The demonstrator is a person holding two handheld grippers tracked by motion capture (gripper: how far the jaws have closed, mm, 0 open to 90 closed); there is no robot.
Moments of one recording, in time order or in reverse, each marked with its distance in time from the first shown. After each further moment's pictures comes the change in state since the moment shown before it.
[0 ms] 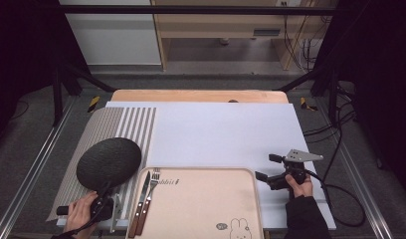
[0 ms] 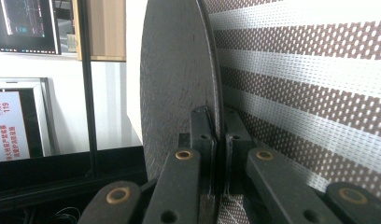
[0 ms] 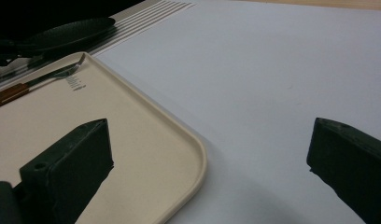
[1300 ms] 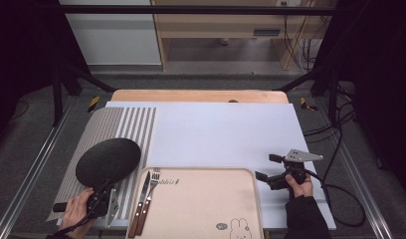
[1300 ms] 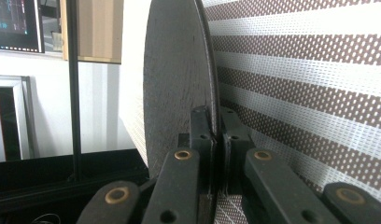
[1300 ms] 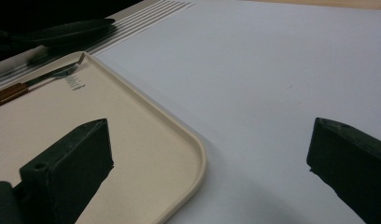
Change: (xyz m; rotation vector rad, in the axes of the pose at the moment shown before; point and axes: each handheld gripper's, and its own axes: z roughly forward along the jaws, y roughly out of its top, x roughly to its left) left arm 0.020 -0.003 -0.005 -0.025 -0.063 -0.047; right arm 0.000 0.000 0.000 0.001 0.000 0.002
